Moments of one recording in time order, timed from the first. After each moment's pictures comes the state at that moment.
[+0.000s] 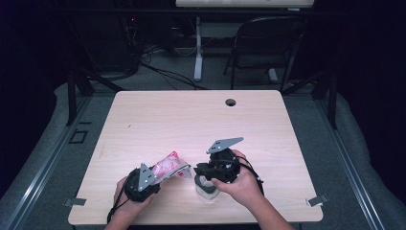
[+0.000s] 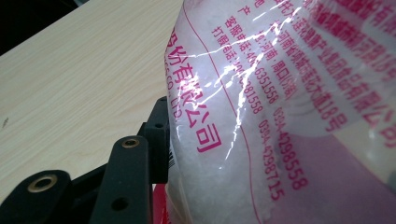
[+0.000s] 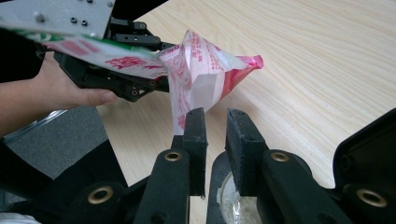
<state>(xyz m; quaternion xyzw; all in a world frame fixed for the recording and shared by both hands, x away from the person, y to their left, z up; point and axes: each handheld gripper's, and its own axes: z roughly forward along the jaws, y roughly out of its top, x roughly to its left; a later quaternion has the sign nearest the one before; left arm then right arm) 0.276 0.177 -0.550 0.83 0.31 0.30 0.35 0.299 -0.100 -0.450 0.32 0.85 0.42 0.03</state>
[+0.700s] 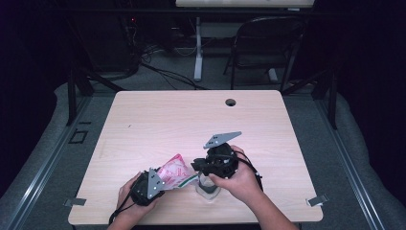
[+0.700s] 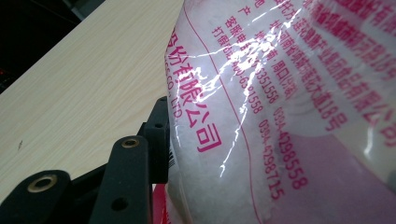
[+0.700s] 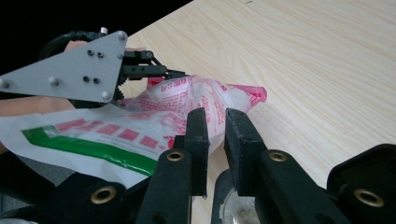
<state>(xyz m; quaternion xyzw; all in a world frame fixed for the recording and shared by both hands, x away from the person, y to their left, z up) 0.266 0.160 -0.552 0.85 0.27 0.33 0.32 0.302 -0.093 -0.431 0.31 0.85 0.42 0.04</state>
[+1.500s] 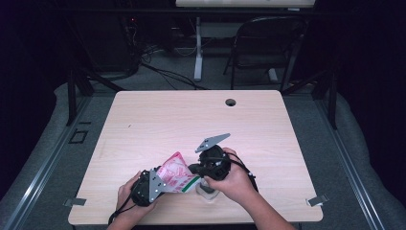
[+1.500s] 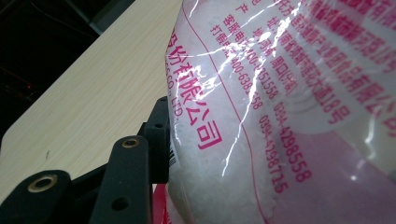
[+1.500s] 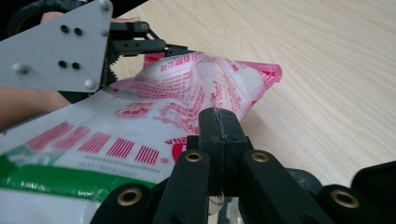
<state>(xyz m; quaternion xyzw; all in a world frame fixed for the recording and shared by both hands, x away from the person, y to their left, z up) 0.261 0.157 -0.548 0.84 0.25 0.36 0.31 0.303 -0.077 -0.441 0.30 0.87 0.38 0.03</state>
